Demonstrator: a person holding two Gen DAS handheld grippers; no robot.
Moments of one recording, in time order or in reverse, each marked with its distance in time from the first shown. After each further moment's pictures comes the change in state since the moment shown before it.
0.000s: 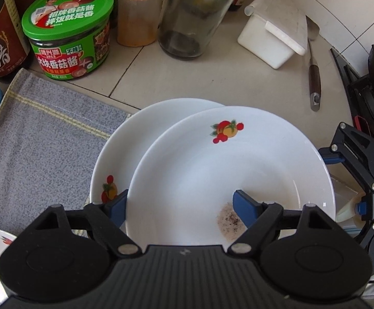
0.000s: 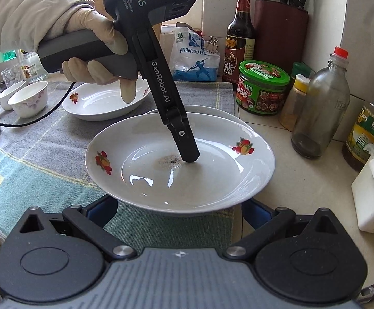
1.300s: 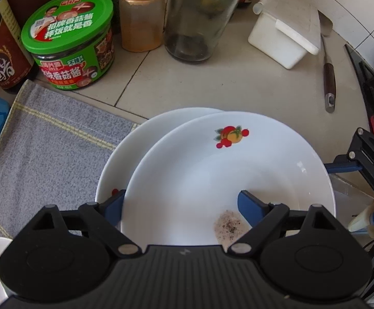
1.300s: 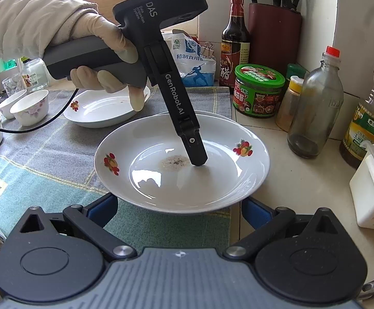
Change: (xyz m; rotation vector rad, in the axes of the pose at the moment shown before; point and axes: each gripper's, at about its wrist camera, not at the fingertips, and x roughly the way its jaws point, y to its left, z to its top) left arm 0.007 -0.013 0.014 0.005 0.018 0.094; right arm -0.009 0.000 -0.004 0.031 -0.035 0.011
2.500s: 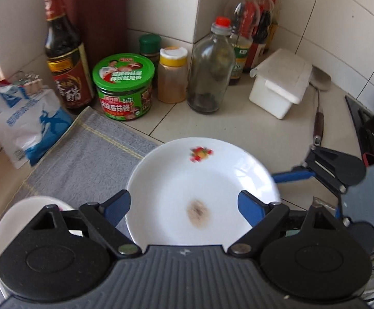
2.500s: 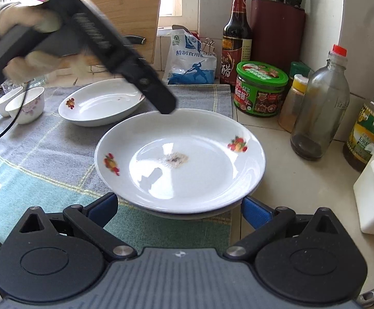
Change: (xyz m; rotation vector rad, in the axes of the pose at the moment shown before) left arm -0.081 -0.027 -0.075 -0.098 -0.357 0.135; right arm 0.013 -0.001 0.007 0.001 0.017 0.000
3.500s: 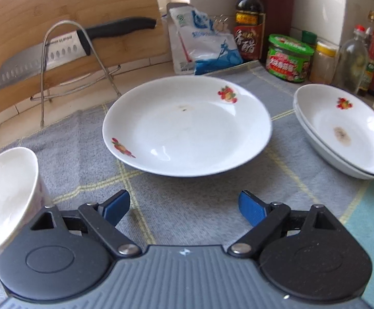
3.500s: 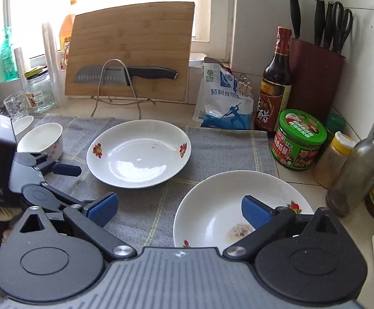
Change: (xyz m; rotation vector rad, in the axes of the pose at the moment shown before) left arm -0.025 0.057 -0.180 -0.393 -0.163 0.476; right arm 0.017 0.088 0.083 -0.006 -0.025 -0.032
